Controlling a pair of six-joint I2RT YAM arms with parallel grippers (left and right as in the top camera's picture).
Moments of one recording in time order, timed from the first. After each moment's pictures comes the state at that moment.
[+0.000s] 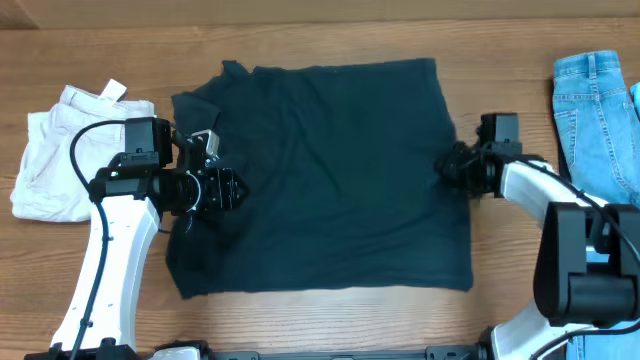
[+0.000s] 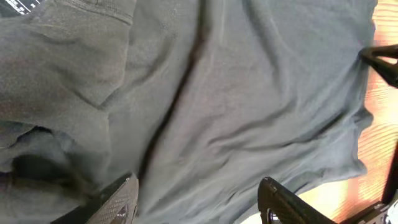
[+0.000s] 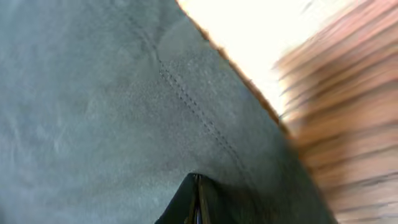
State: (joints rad) left arm 0.07 1.39 1.05 -0.92 0.48 -0.07; right arm -0.05 1.82 0.95 -0.29 -0.21 0.63
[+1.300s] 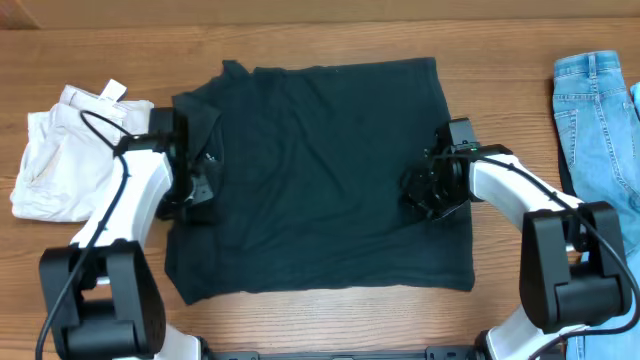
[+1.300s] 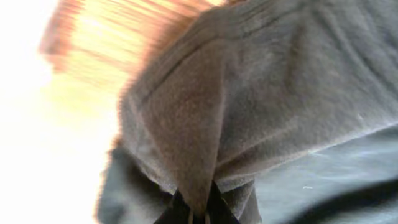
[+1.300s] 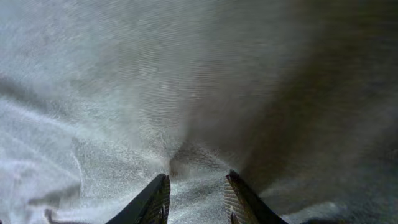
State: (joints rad) left arm 0.06 1.71 1.15 -0.99 -0.11 -0.34; right arm 0.14 1.81 1.01 -0.67 -0.36 0.52
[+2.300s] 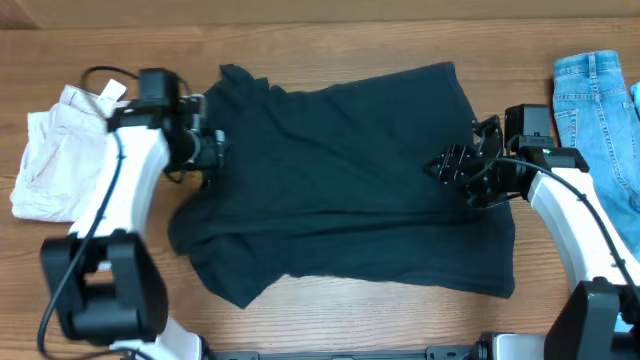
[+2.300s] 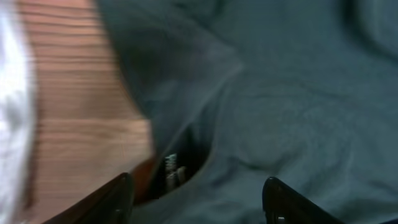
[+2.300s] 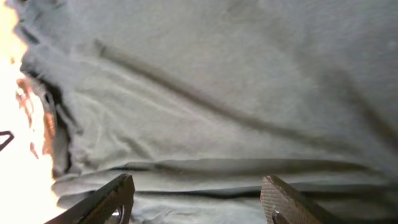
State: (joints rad) left arm 0.04 1.78 1.35 -0.87 0.12 -0.04; right arm -0.07 1.53 1.05 -0.77 -0.55 0.35
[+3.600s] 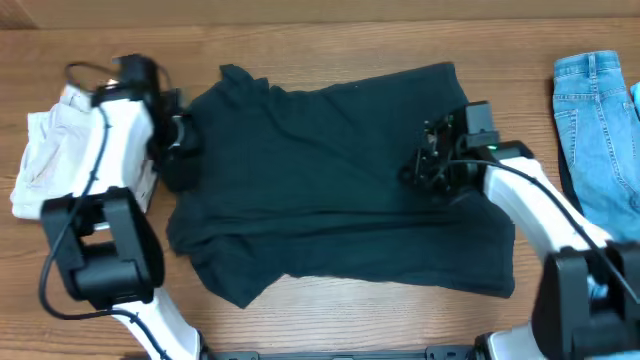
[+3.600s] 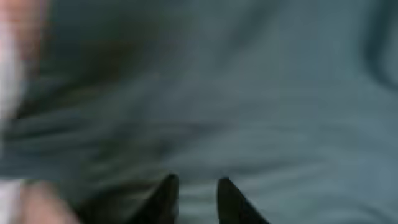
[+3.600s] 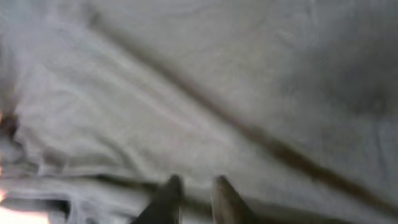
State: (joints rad) left arm 0.10 1.98 1.55 -0.98 0.21 -0.04; right arm 0.14 1.70 1.05 -0.60 -0.43 0.36
